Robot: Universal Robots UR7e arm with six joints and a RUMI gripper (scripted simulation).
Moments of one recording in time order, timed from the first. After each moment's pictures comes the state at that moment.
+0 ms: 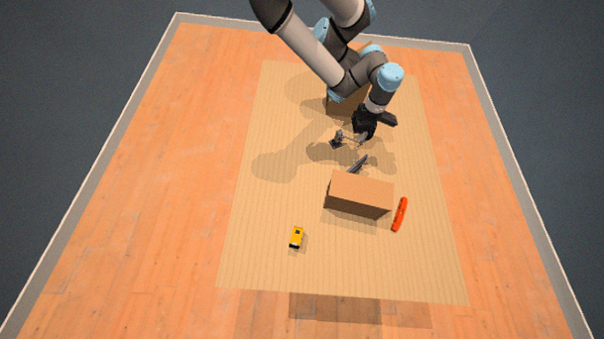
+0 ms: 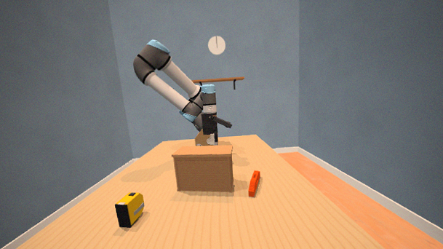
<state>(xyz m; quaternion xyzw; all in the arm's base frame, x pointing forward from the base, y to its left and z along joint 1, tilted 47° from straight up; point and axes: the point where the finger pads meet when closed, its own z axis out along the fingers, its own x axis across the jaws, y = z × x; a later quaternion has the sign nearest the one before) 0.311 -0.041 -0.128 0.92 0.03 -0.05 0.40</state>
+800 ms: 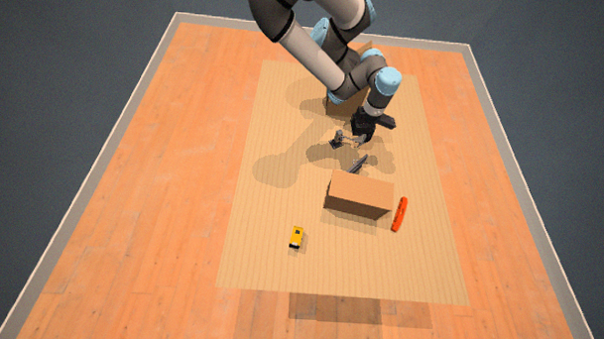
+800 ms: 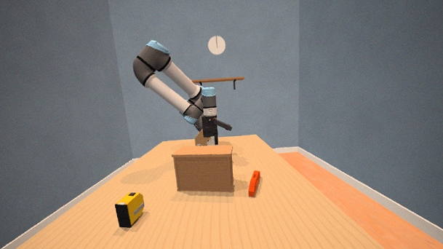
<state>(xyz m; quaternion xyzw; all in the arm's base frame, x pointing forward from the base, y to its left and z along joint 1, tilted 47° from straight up) 0.310 -0.052 -0.138 0.92 0.03 -0.05 0.40</state>
